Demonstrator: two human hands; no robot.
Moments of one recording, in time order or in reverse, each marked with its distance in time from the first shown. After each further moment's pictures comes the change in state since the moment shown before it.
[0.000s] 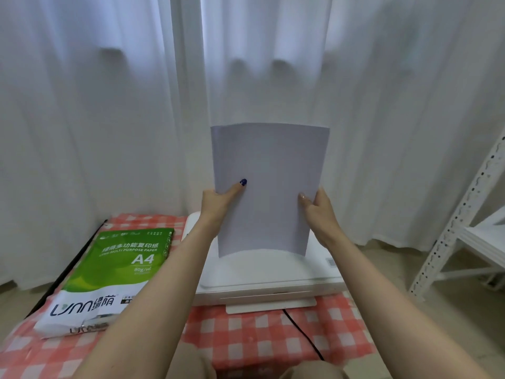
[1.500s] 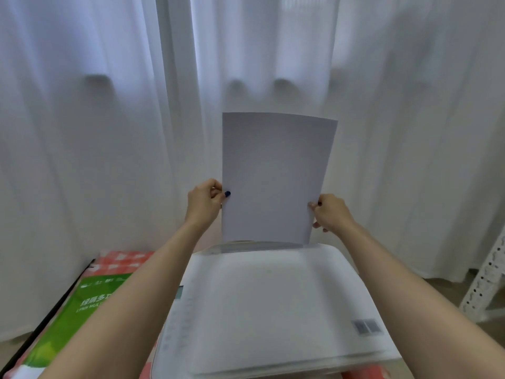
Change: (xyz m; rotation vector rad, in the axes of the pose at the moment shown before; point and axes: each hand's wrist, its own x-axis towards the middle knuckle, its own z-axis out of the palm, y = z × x) left_hand 0.135 0.007 -0.002 0.601 -0.007 0.256; right_hand 0.133 0.003 -0.007 -0.715 -0.055 0.138
